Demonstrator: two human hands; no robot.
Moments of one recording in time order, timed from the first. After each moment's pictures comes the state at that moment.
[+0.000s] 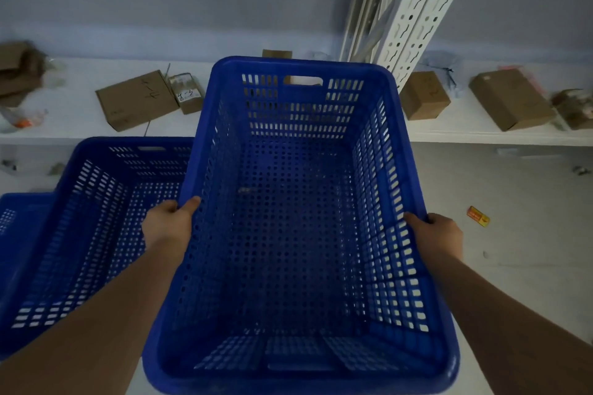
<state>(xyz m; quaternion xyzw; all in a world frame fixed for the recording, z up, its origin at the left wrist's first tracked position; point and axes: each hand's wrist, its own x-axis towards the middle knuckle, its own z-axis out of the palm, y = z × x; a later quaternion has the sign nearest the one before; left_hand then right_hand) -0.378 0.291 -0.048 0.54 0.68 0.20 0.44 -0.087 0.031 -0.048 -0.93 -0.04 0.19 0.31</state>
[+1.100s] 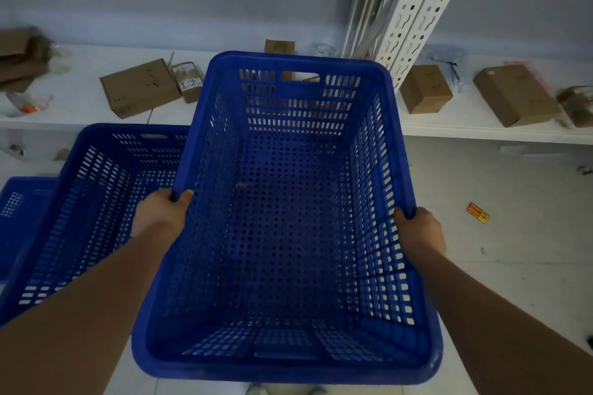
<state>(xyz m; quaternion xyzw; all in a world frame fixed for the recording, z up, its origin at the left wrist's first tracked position) -0.386 0.286 -0.036 0.67 0.68 0.03 0.30 -0.095 0.032 -0.057 -0.95 -0.08 0.22 0.21</state>
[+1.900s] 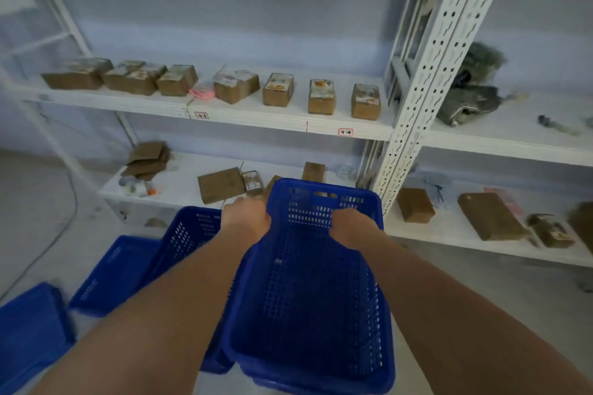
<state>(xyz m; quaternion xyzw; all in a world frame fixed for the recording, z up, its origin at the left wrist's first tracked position) -0.374 0.216 0.293 0.87 0.49 -0.03 0.03 -0.194 0.116 0.285 -0.83 -0.51 0.23 0.00</state>
